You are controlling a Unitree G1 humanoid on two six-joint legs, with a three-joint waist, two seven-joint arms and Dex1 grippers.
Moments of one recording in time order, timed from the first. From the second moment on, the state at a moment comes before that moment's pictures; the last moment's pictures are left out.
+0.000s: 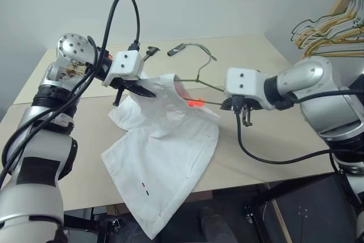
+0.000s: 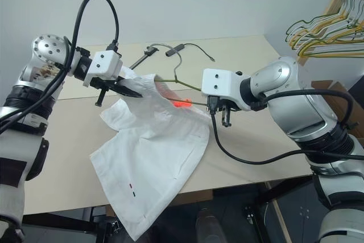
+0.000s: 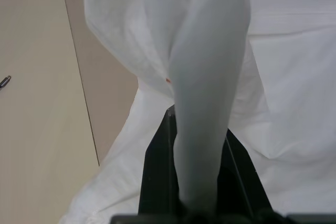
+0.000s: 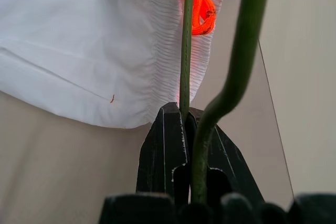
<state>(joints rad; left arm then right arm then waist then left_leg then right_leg) -1.24 0.74 -0.44 0.83 -0.20 -0.28 -1.60 -0.97 -0.90 0.42 -0.30 0.02 0.83 1.23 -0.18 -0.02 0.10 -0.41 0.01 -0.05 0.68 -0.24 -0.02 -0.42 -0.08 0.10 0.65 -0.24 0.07</state>
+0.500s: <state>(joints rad) -1.15 0.71 -0.34 0.77 -0.20 -0.16 -1.61 -0.85 -0.96 0.34 -0.26 0.01 0.78 1.17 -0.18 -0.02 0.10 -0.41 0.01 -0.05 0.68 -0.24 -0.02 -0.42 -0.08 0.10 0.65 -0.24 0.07</state>
